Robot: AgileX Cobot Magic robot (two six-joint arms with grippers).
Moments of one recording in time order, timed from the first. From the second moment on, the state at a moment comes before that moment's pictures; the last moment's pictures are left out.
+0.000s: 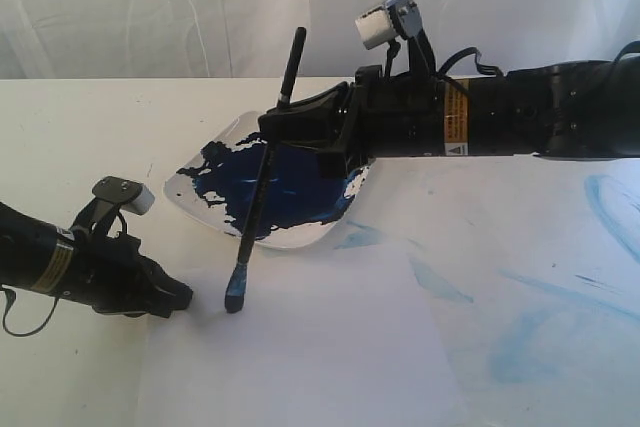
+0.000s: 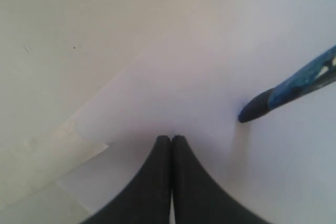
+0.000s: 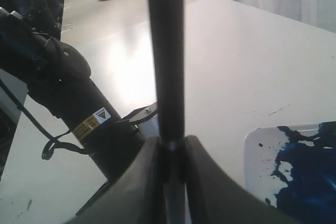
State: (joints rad) left arm -0.21 1.80 -0.68 1.66 -0.60 -1.42; right arm 0.48 1.73 -1.01 -1.35 -1.00 1.13
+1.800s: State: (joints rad) left arm -0.21 1.80 -0.68 1.66 -0.60 -1.42; right arm 0.48 1.61 -1.01 -1.51 -0.70 1.23
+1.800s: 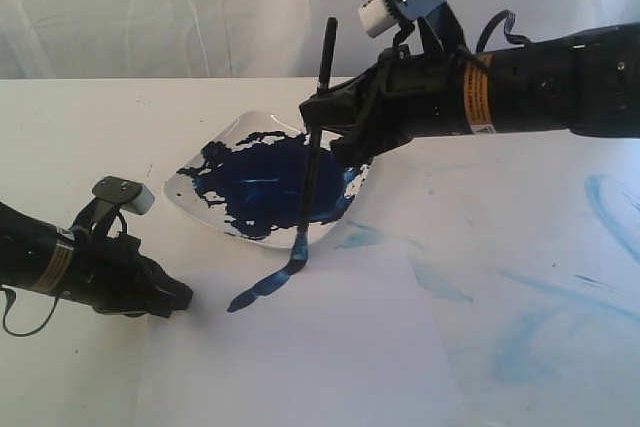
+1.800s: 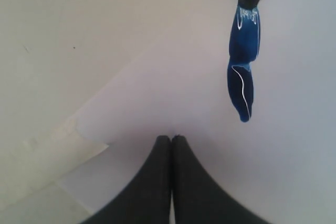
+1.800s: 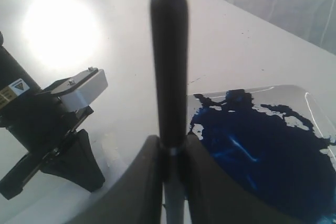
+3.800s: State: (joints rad) left arm -0.21 1.80 -0.68 1.66 -0.61 -1.42; right arm 0.96 1.45 -0.95 -1.74 0.07 1.98
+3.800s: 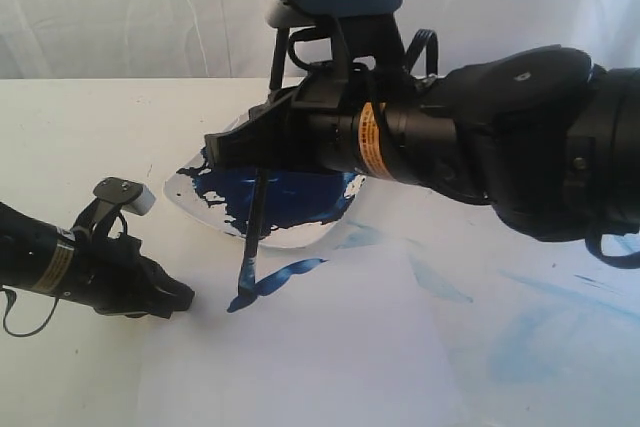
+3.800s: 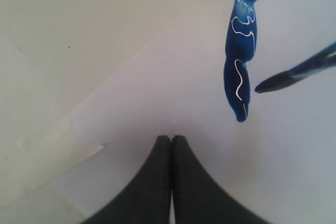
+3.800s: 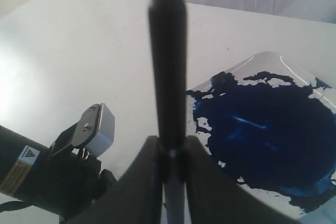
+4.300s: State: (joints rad) left arm -0.21 1.80 -0.68 1.66 -0.61 -1.42; right arm 0.96 1.49 -0.95 -1.72 0.11 2.01
